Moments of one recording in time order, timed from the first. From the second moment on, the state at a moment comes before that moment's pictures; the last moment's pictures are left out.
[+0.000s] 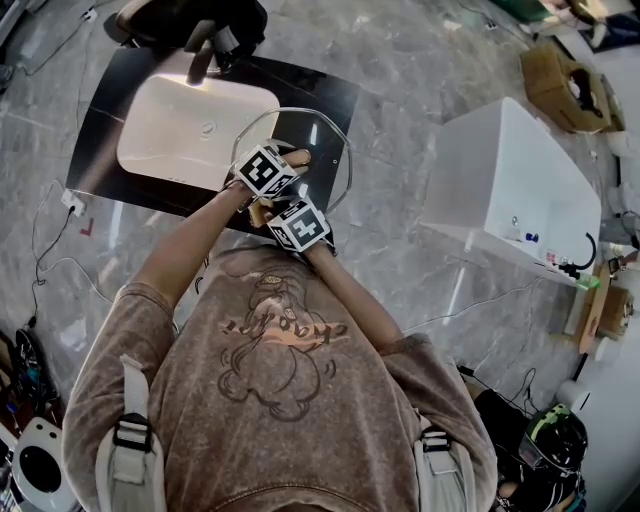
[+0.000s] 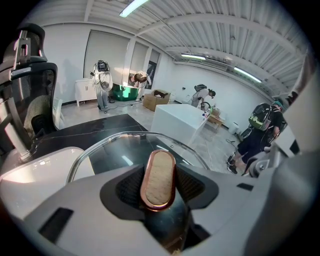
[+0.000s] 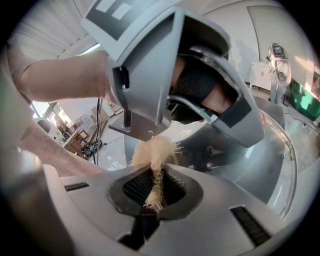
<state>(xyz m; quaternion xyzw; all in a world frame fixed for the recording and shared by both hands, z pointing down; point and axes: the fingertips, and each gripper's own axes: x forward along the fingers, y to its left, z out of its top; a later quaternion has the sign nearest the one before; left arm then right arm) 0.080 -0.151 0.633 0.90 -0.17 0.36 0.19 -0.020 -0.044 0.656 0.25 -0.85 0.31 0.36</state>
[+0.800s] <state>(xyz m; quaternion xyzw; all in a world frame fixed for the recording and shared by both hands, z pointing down) 0.080 -0.151 0.634 0.90 -0.17 0.36 0.18 0.045 -0.021 0.659 0.25 -0.83 0.37 0.33</state>
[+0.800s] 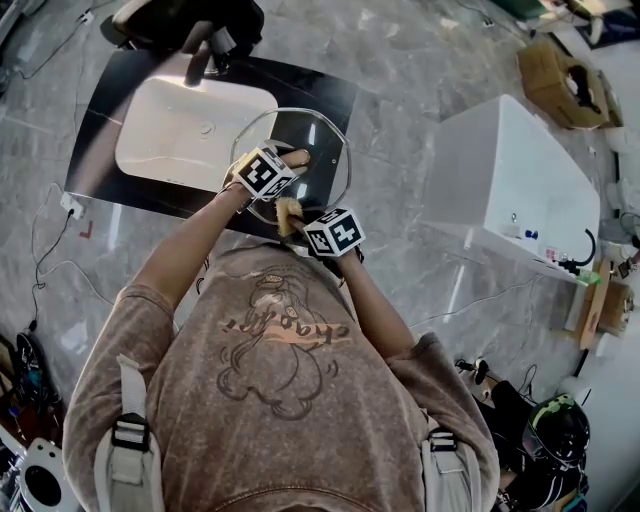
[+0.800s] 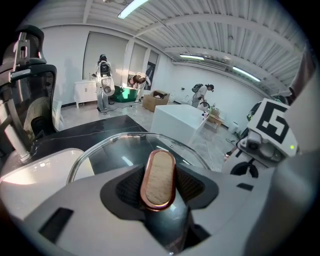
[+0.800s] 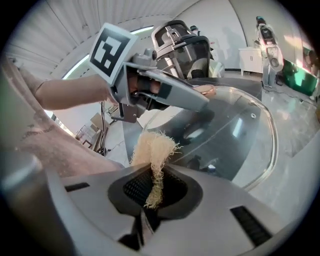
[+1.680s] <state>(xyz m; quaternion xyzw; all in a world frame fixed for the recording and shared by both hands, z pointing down) 0.081 -0.150 0.638 0.90 -0.16 0.37 0.18 0.159 -0.064 0.666 0.29 -0.79 0.40 0.36</state>
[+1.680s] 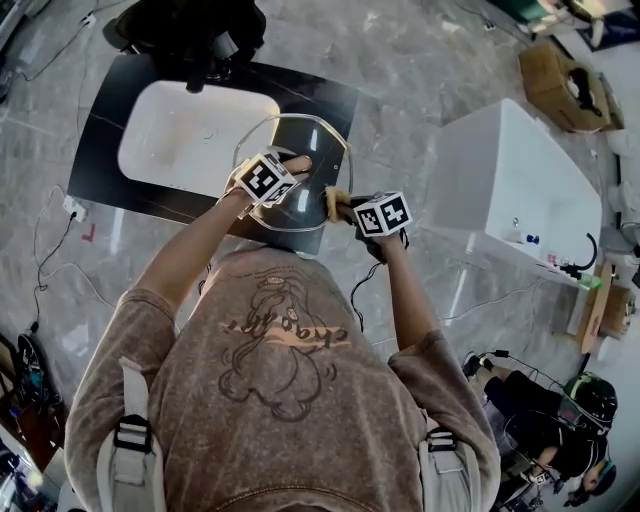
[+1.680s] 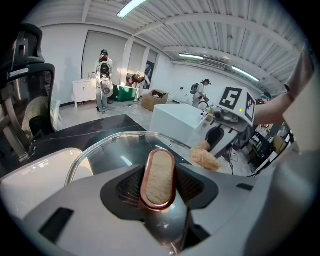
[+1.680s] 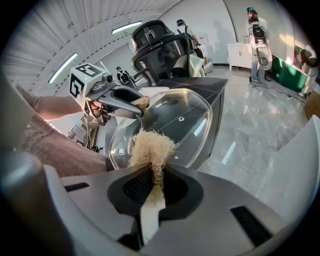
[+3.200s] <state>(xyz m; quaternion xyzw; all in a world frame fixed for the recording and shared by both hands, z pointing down) 0.083 -0.150 0.638 0.90 -0.15 0.36 0.19 0.186 -0.233 0.670 0.31 -0.75 0.33 0.49</state>
